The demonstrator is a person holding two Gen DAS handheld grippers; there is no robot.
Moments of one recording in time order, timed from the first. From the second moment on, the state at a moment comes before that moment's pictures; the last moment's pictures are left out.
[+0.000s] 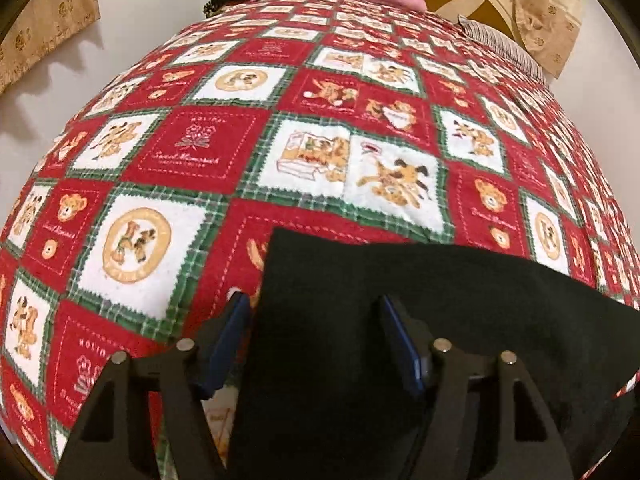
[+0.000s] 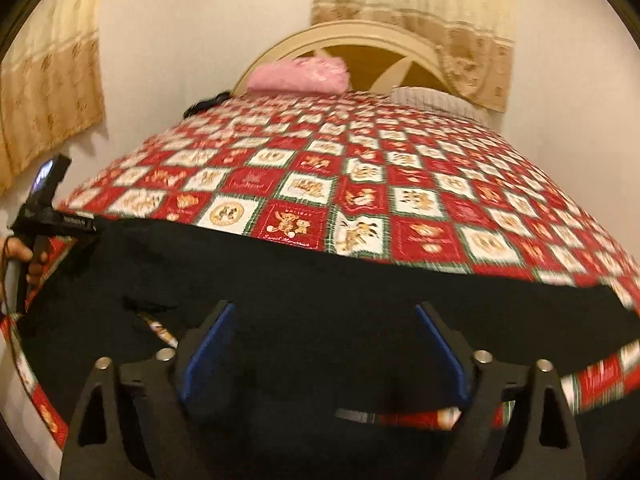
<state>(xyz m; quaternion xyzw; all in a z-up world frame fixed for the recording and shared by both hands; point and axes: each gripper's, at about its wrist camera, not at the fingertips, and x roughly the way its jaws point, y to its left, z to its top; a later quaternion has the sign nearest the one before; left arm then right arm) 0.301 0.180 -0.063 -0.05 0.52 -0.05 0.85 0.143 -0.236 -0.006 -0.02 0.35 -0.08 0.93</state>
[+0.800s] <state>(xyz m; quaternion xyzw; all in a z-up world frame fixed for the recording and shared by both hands) 0.319 0.179 -0.055 -0.07 0.50 -0.11 0.86 0.262 -0.274 -0.043 -0.06 0.50 0.07 0.86</state>
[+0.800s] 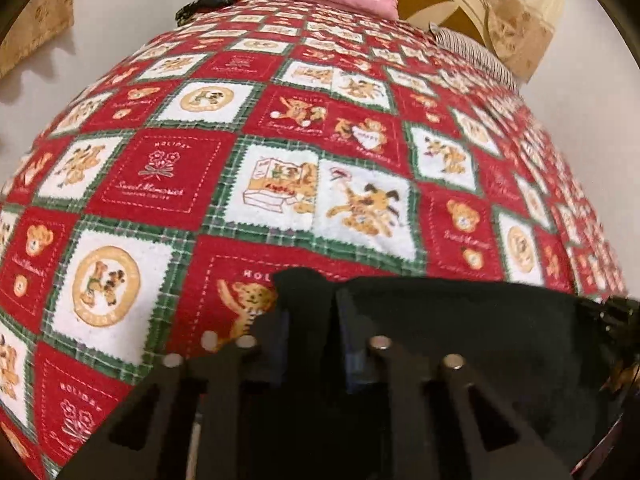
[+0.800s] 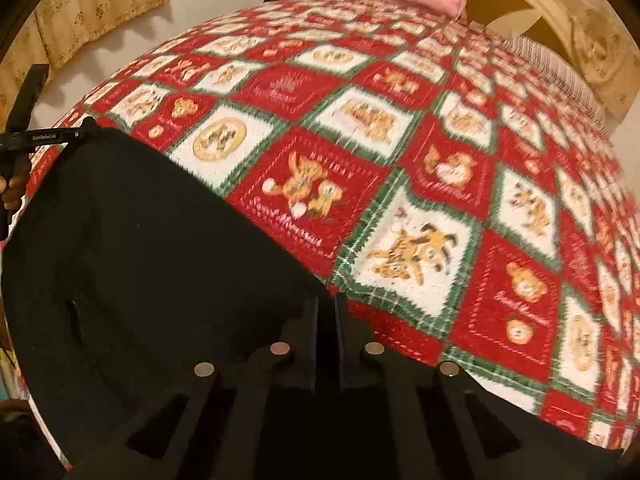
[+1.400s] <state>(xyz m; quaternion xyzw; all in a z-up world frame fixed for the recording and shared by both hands) 0.174 0.213 0.035 -0.11 0.32 -0.11 0.93 0.066 -0.214 0.070 -0.02 0.29 0.15 0.94</state>
